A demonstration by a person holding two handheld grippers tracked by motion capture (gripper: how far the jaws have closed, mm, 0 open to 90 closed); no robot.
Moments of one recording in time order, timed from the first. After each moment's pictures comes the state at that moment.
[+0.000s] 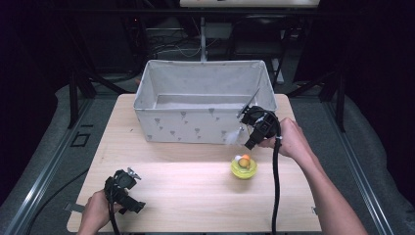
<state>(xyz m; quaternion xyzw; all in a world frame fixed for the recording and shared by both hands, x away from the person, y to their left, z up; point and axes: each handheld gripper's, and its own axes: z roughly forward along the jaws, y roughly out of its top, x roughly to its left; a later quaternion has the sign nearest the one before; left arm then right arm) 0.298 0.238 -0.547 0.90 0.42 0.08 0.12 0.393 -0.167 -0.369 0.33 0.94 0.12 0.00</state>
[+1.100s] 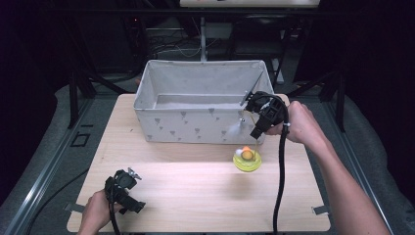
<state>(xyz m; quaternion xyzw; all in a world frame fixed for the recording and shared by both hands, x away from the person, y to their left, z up) 0.298 0.237 -0.548 0.90 0.42 0.08 0.12 0.392 -0.170 -0.317 0.30 0.95 0.10 0.02</state>
